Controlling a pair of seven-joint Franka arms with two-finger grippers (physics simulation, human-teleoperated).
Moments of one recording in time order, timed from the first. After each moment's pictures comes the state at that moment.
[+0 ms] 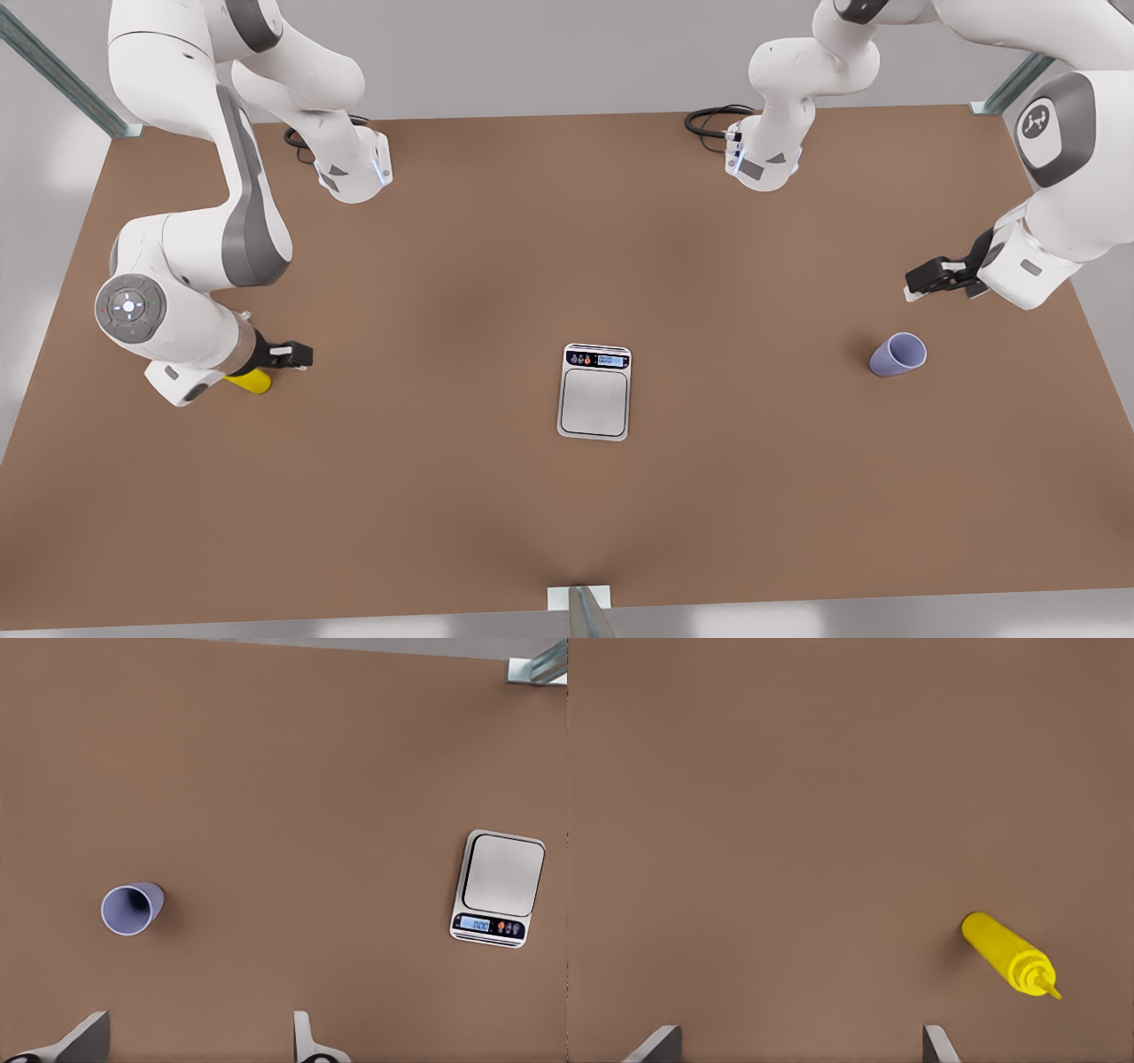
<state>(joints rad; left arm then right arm) -0.01 0.20 0.02 -1.25 -0.05 1.39 -0.04 -0.09 0.30 0.23 -1.48 -0.09 1.64 0.12</state>
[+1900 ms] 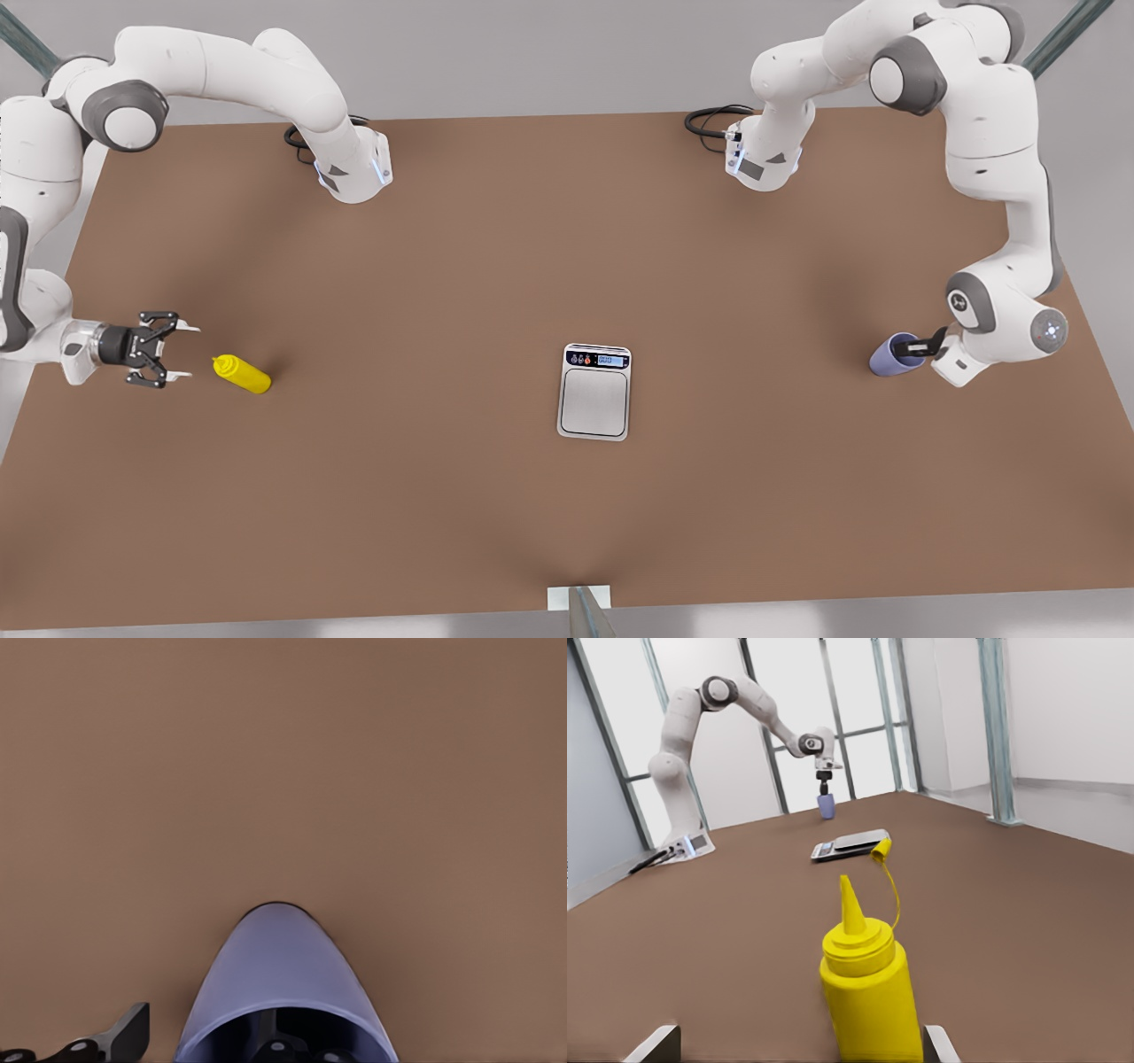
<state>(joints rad) 0.21 0.54 0.17 -1.89 -0.06 2.17 0.37 -0.95 0.88 0.23 -1.48 0.73 1.35 -2.28</state>
